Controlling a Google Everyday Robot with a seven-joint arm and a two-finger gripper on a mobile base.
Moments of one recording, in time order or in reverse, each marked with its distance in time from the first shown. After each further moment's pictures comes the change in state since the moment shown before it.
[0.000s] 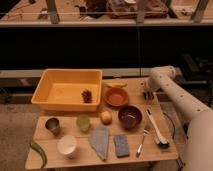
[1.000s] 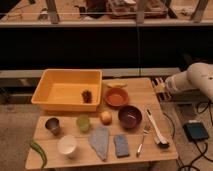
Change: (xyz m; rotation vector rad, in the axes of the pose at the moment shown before) arm -0.058 -0.013 -0.174 0.194 0.143 -0.193
